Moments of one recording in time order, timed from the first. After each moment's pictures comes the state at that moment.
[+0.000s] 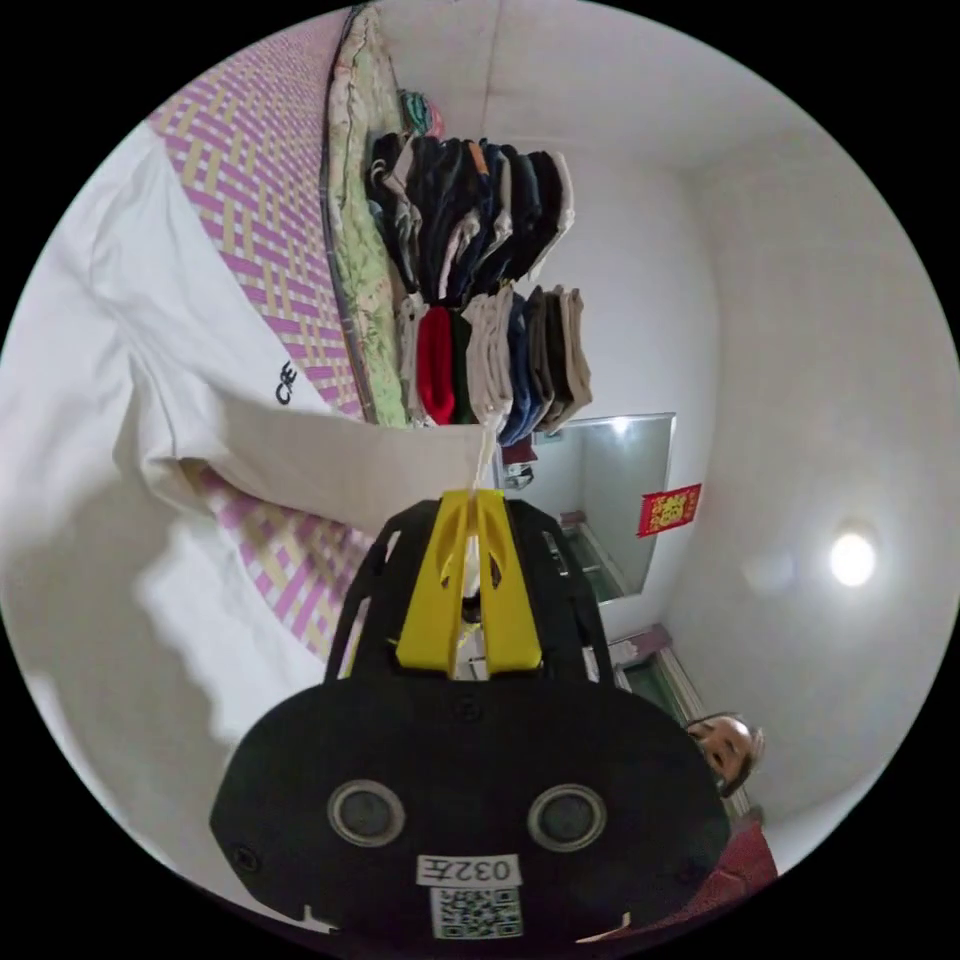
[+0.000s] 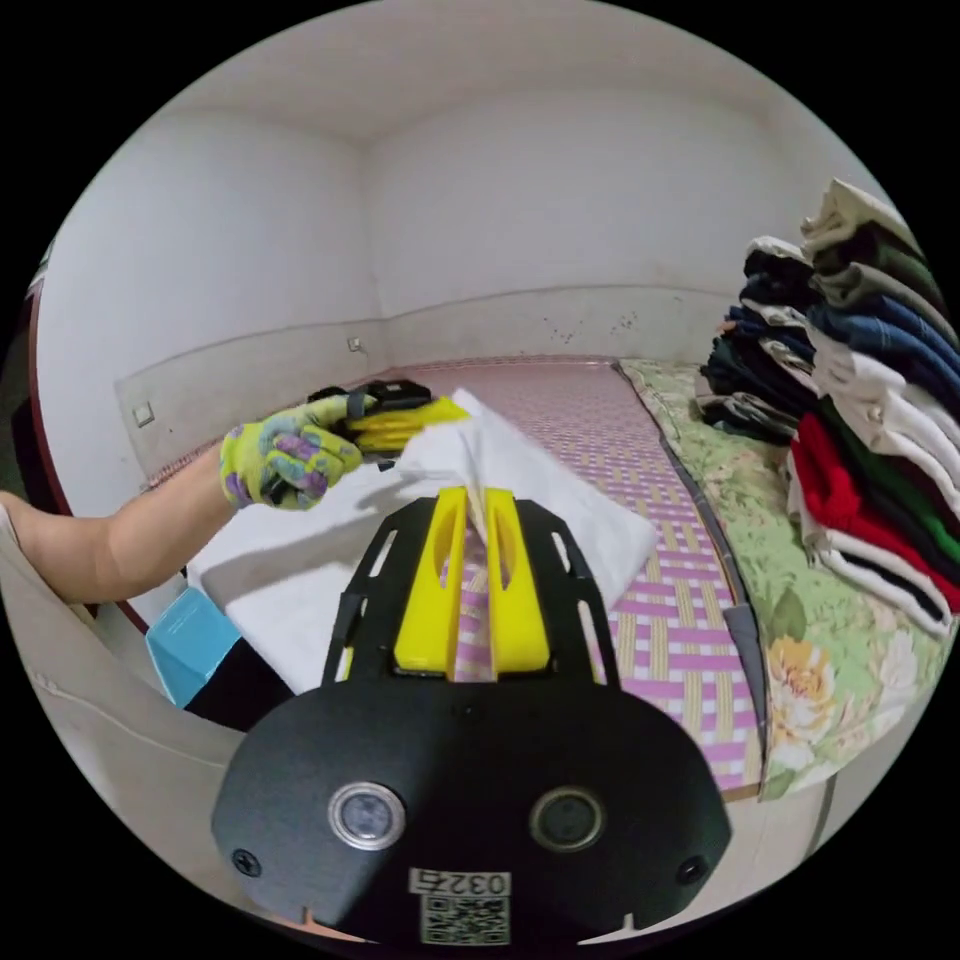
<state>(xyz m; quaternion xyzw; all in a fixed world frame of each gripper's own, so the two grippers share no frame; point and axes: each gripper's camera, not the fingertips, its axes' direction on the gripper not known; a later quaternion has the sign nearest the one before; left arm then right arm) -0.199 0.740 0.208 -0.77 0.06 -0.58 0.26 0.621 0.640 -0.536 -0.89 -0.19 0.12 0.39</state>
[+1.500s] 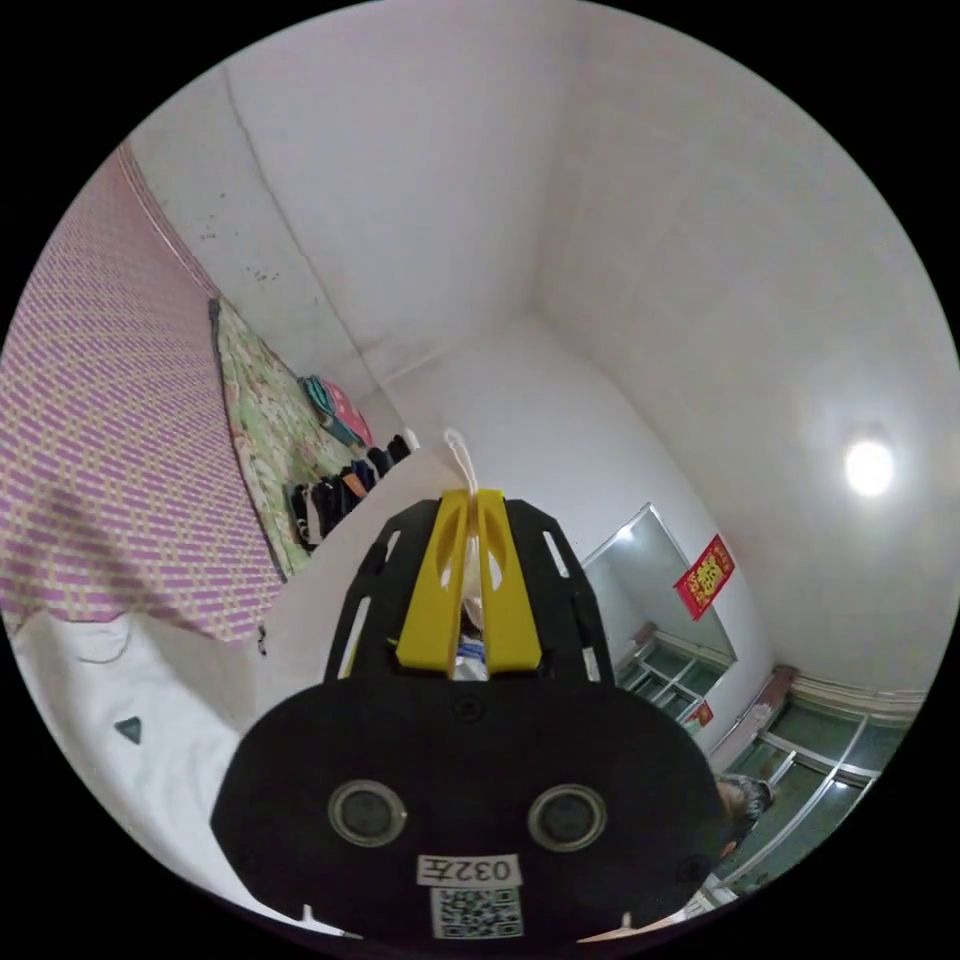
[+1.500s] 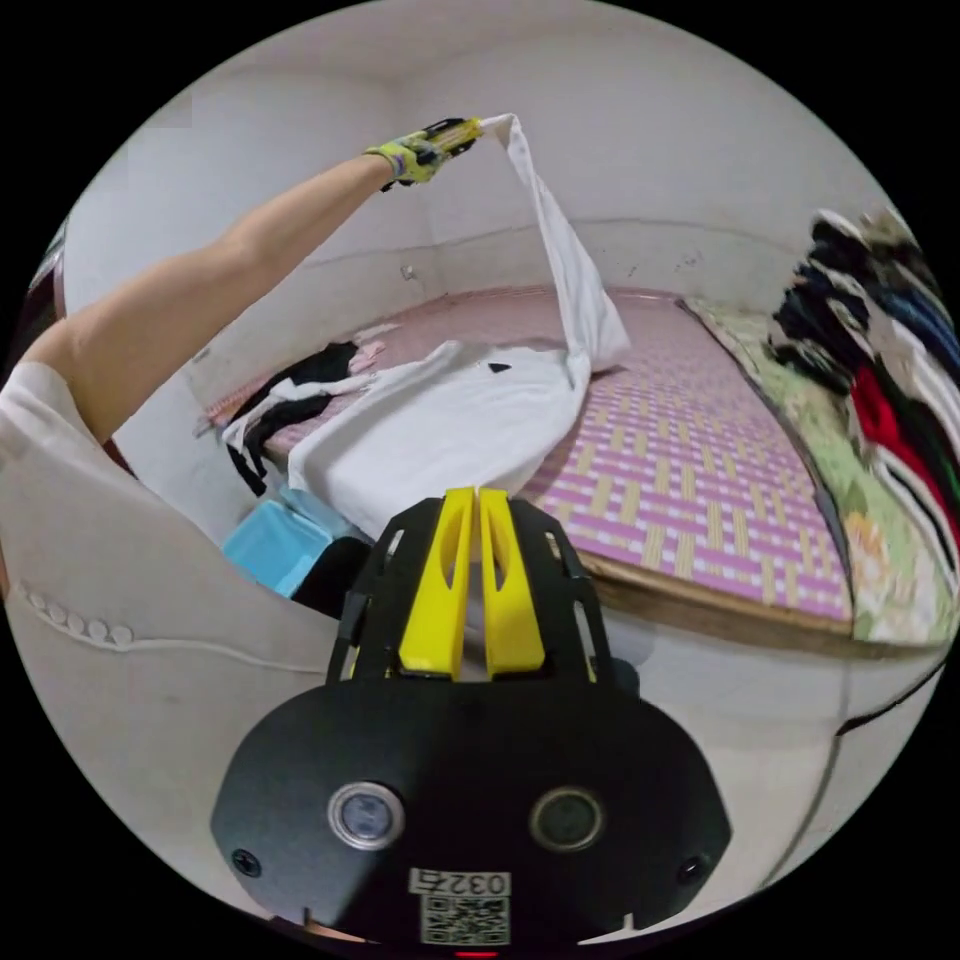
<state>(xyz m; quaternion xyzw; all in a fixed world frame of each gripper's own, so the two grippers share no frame) -0.220 0.515 0.406 -0.67 0.04 -0.44 0.59 0.592 0.562 -0.606 -0.92 -0.25 0.15 0.28</state>
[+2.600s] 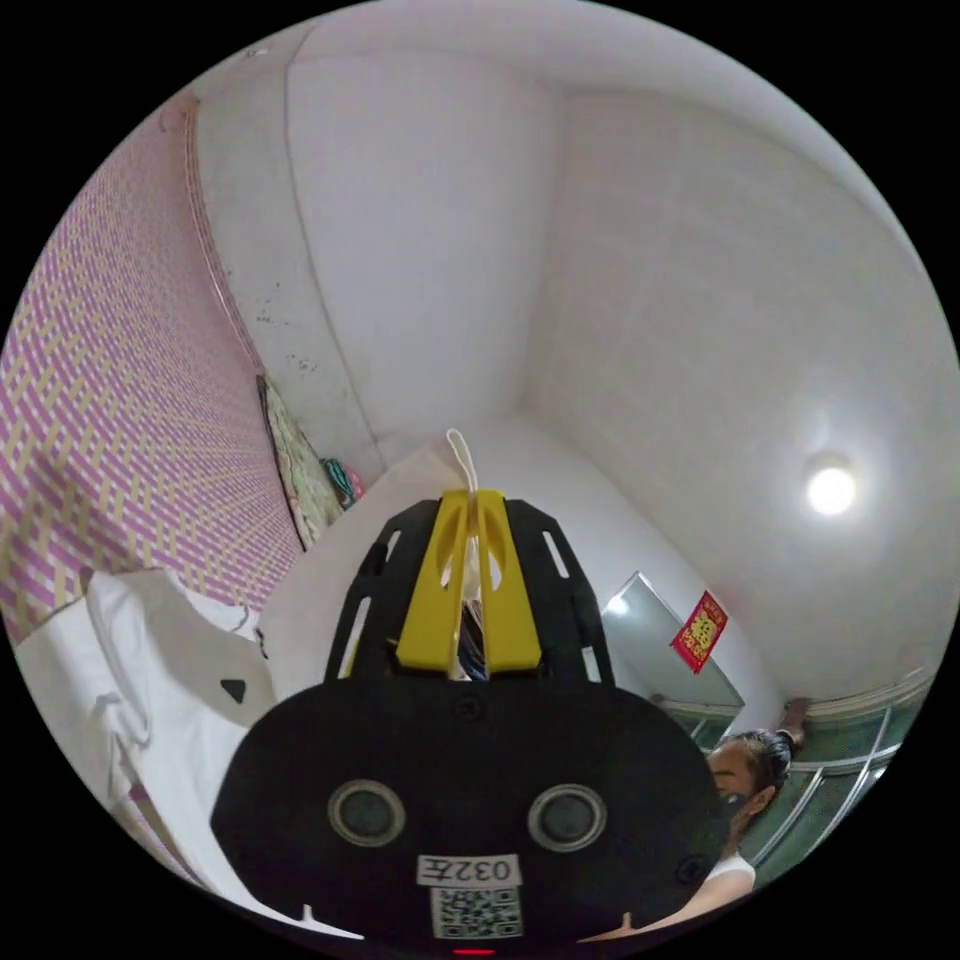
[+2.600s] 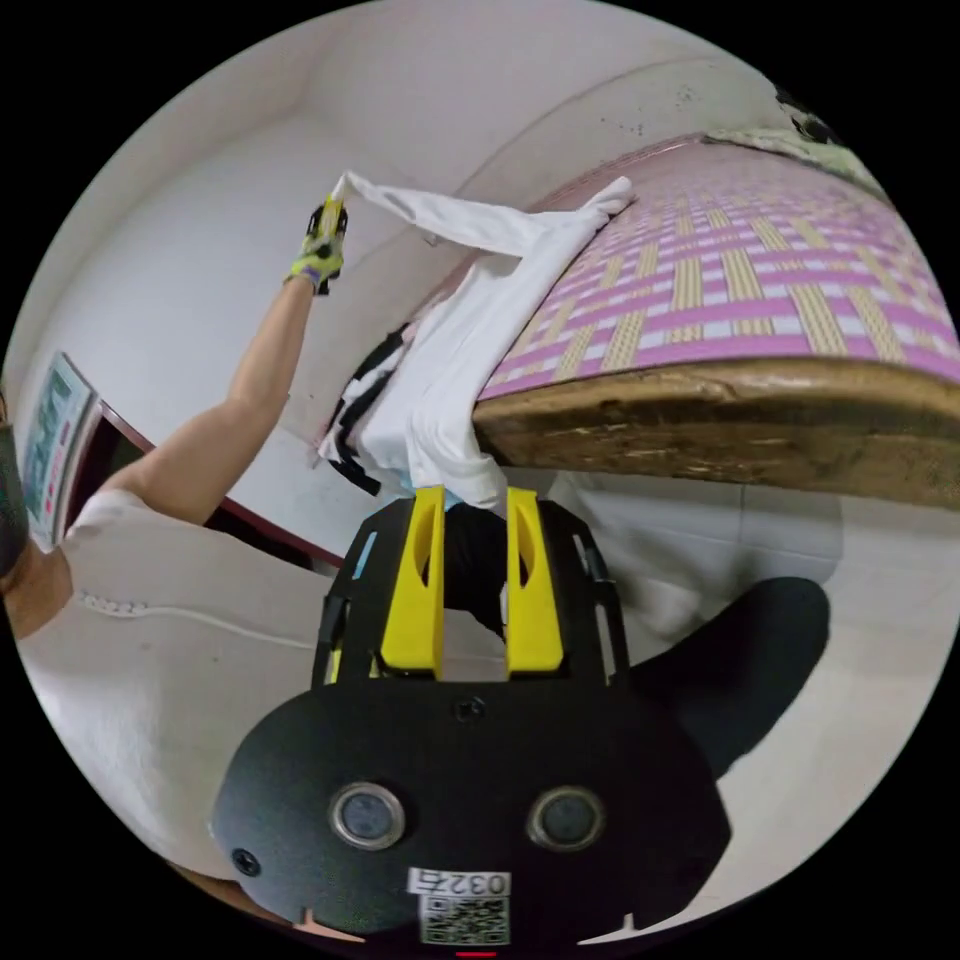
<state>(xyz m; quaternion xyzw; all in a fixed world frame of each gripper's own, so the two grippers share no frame) -0.352 0.420 0.239 -0.57 -0.01 -0.45 0.69 0.669 0.643 -0.681 -0.89 -0.18 0.39 0.12</state>
